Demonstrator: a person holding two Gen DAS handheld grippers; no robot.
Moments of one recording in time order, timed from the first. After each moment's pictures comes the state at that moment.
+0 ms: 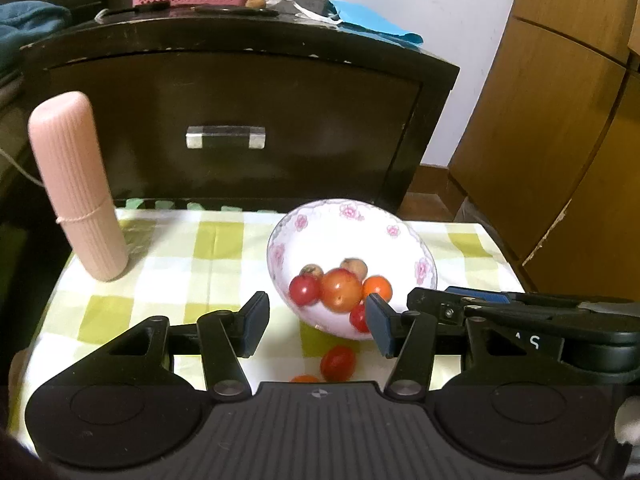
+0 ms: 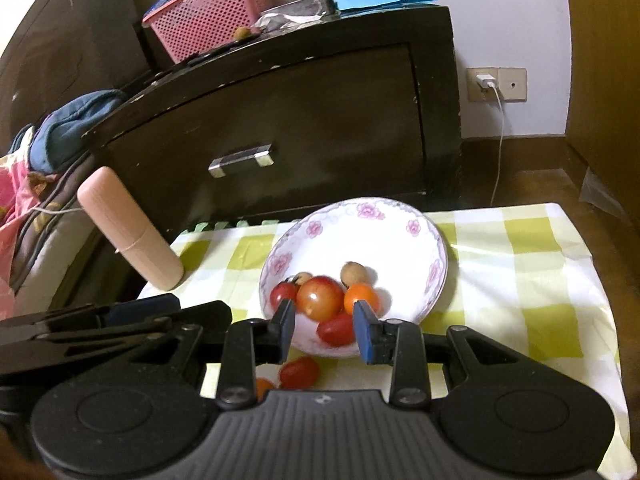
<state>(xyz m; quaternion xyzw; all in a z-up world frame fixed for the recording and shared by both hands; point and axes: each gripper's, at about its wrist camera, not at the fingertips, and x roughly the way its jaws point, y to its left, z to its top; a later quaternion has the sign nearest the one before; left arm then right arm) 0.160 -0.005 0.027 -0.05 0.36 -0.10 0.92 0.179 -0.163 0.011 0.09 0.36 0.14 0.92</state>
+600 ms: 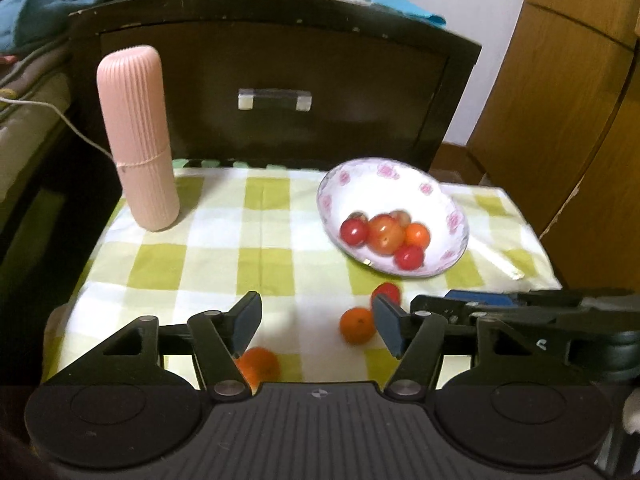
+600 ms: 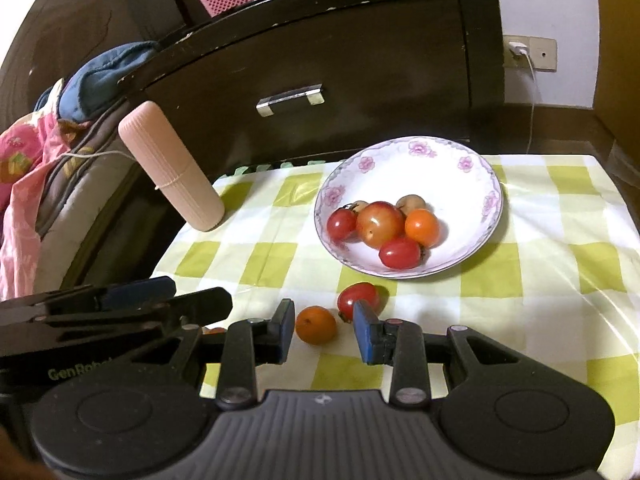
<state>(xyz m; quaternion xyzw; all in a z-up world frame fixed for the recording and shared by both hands) 0.122 0.031 0.012 -0.04 0.39 -0.08 0.92 0.150 -0.126 -0.012 0.08 0.40 0.18 0.90</state>
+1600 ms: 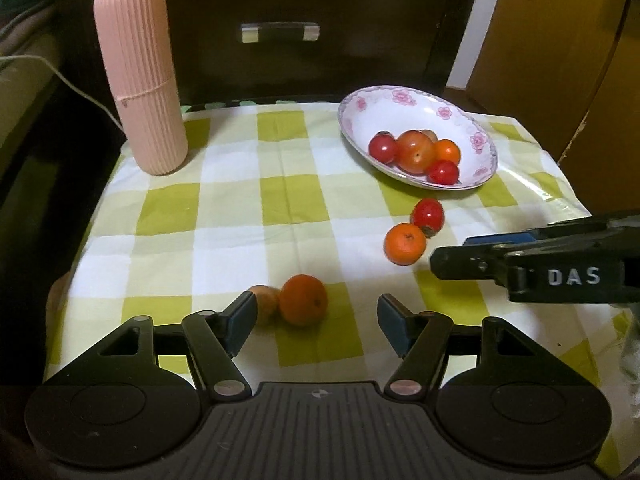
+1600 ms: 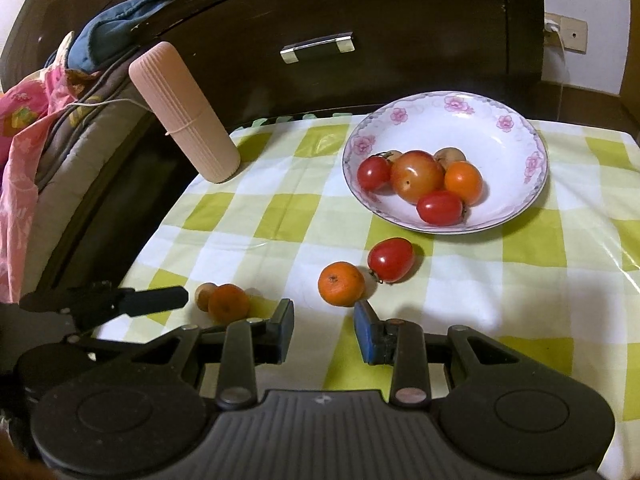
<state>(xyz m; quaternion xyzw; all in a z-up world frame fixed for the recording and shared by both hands) 0.115 0.055 -0.037 0.00 0.43 -0.10 0.90 0.151 -0.104 -0.037 0.05 0.43 0.21 0.88</state>
